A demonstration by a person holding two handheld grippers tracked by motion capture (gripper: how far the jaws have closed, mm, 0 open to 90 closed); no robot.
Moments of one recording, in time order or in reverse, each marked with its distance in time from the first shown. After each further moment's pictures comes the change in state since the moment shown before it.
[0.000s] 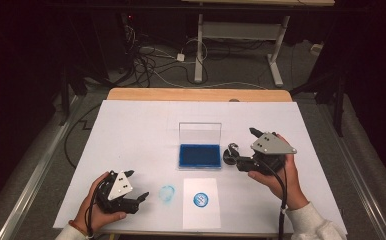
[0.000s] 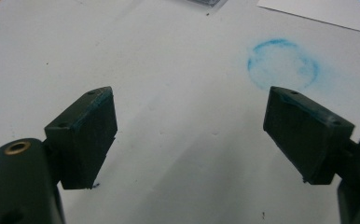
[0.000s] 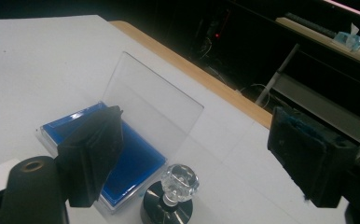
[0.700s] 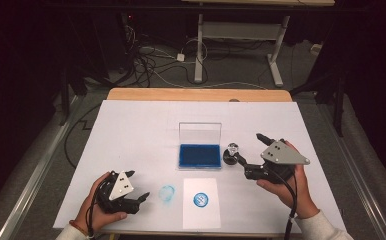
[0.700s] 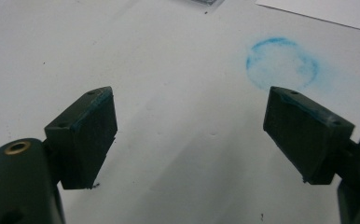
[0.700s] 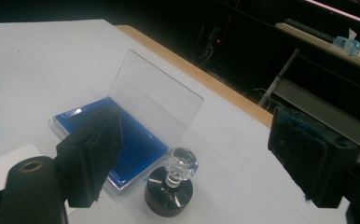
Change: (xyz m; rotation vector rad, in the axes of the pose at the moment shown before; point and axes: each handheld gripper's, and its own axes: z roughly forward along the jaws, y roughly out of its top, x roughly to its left) left arm -0.001 0.000 0.002 0.007 -0.003 0.002; right arm -0.002 -0.013 -0.023 -0.028 0.007 -0.006
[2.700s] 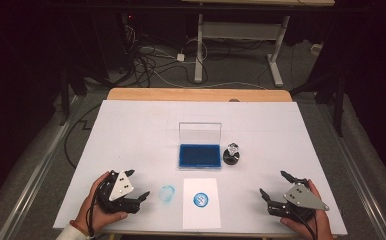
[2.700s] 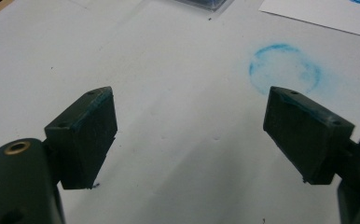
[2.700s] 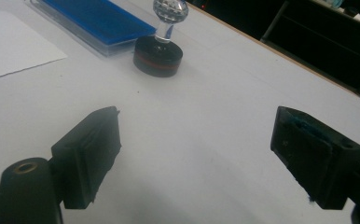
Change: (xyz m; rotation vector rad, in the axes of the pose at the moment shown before) left arm -0.003 0.002 -0.002 -0.016 0.026 0.006; right arm 0.008 -0.122 -0.046 0.089 -0.072 0.006
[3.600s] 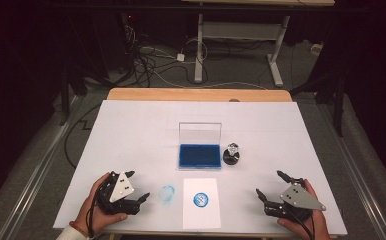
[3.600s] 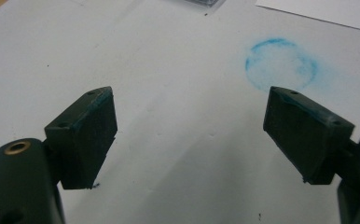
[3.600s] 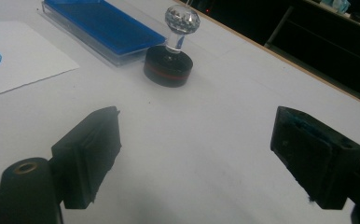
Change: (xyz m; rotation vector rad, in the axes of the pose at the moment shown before) left arm -0.001 -0.002 0.002 0.008 -0.008 -0.001; right arm 0.007 0.007 0.003 -0.015 0.012 -0.009
